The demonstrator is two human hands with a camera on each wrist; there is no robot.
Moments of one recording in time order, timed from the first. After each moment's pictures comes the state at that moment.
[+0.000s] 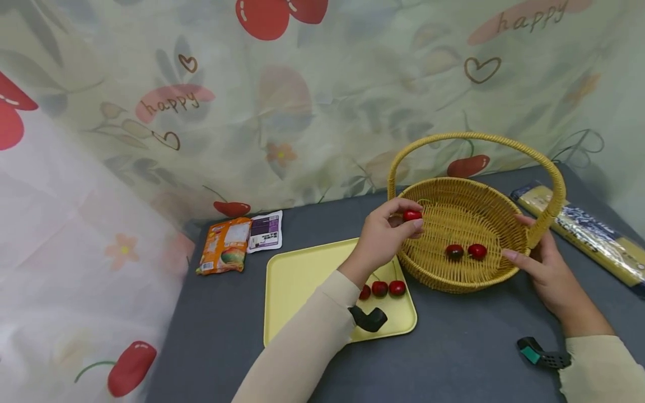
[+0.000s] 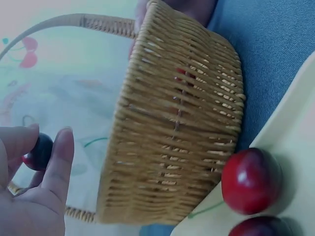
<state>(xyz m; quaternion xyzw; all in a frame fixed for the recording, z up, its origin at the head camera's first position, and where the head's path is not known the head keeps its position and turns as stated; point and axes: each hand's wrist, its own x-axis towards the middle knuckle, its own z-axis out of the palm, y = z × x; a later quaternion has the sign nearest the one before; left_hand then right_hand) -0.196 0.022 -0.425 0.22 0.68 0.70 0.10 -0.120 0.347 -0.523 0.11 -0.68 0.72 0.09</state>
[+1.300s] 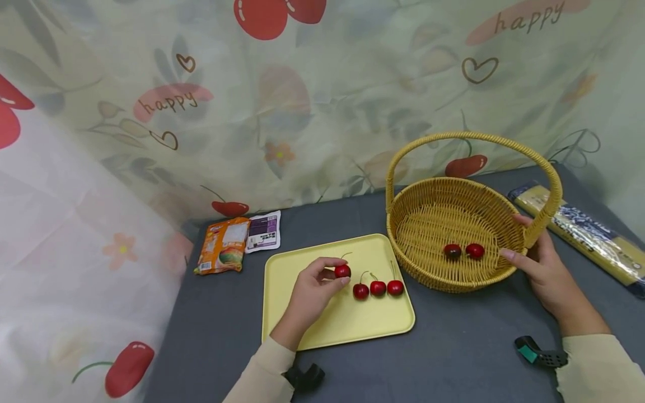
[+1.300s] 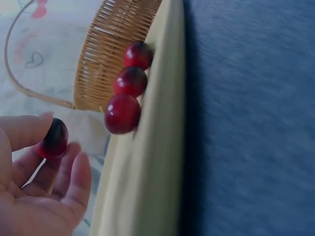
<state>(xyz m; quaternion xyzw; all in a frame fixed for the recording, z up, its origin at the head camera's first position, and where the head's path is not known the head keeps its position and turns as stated) -0.129 -0.111 -0.486 0.09 0.77 0.63 0.06 -0.120 0.348 -0.523 0.10 -0.69 0.72 0.08</state>
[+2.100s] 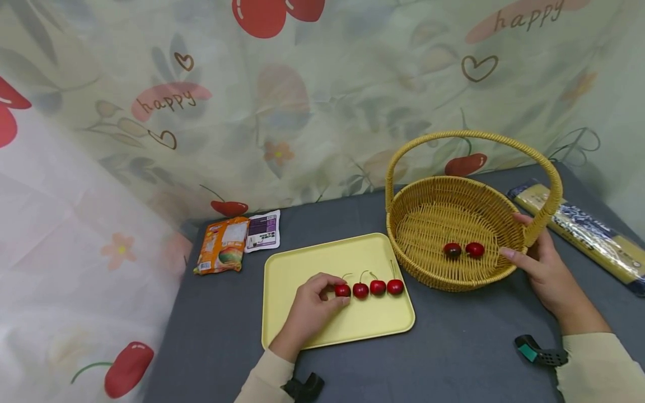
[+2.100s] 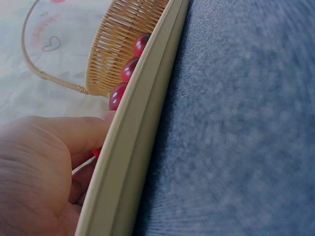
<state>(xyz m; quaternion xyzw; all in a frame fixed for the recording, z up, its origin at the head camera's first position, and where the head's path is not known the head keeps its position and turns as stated) -0.116 -0.126 -0.520 0.13 0.86 0.49 0.03 -0.120 0.347 -0.522 0.11 -0.67 0.73 0.08</state>
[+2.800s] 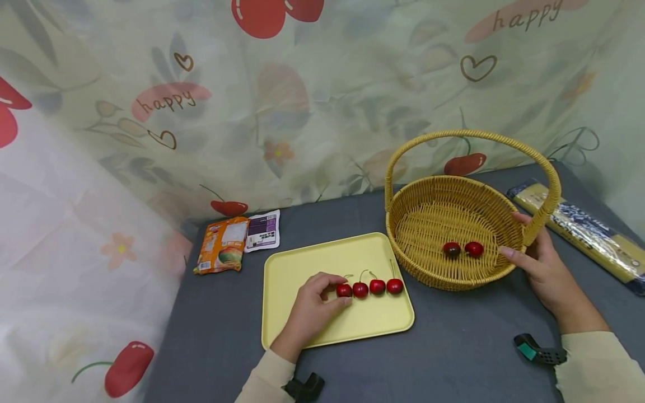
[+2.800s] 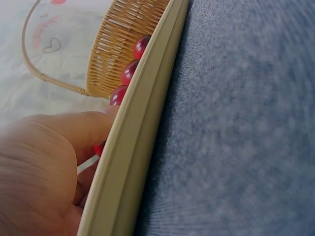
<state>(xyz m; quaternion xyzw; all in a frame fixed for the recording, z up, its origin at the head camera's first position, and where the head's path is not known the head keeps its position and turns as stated) -0.114 -0.123 -0.520 0.15 0.87 0.48 0.02 -0.120 0.348 -0.523 0.11 -0.67 0.73 0.08</state>
